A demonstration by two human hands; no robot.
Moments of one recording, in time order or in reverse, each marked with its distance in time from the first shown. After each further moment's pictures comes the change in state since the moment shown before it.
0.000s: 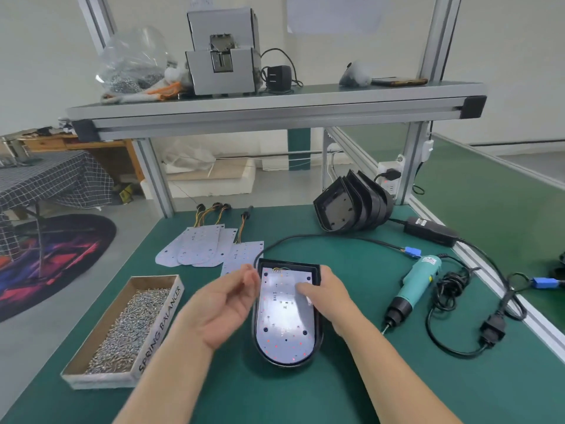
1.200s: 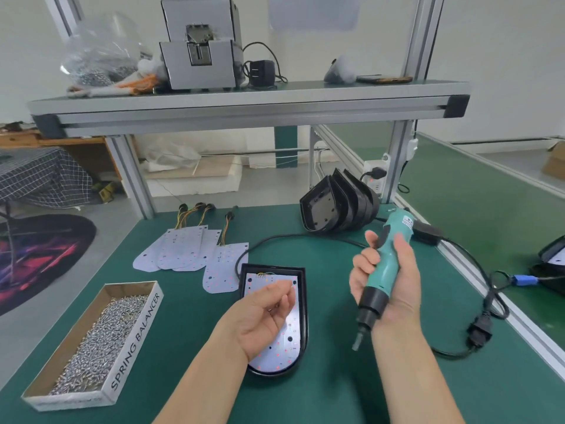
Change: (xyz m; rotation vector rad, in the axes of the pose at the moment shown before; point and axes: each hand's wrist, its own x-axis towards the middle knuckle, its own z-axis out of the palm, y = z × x) left_hand 0.039 -0.064 0.016 0.162 0.040 -0.154; right_hand -0.040 -0.032 -0.085 1.352 0.041 -0.112
